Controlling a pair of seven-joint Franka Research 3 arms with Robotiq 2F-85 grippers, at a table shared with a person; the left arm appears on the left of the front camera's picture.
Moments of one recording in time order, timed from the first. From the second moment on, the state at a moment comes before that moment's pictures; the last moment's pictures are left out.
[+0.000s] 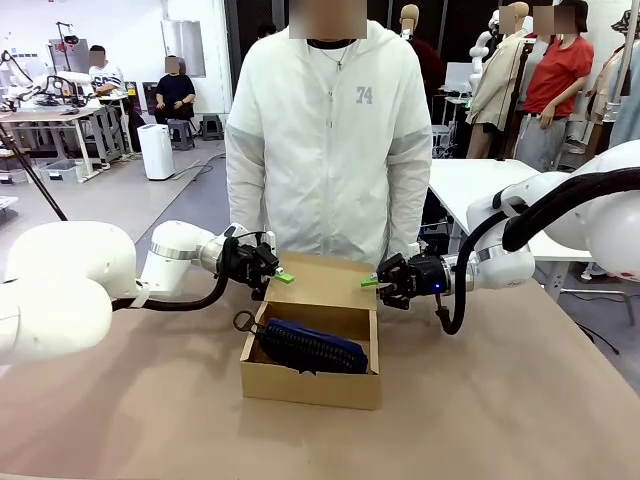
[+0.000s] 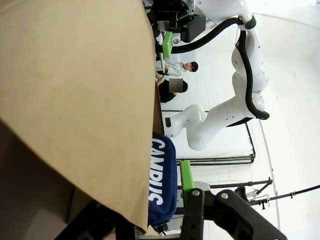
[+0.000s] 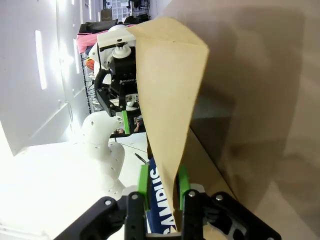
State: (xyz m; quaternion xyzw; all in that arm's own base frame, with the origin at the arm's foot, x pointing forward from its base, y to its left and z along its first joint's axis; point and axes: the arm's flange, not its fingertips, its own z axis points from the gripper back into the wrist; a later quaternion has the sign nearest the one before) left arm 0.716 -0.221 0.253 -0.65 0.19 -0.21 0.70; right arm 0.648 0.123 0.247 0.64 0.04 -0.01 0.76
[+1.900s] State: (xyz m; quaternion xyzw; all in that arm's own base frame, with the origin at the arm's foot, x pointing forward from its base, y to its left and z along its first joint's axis) left arm 0.682 -0.211 0.321 -0.63 0.02 -0.37 0.69; right arm 0.606 0.119 0.291 0.63 -0.21 0.31 0.68
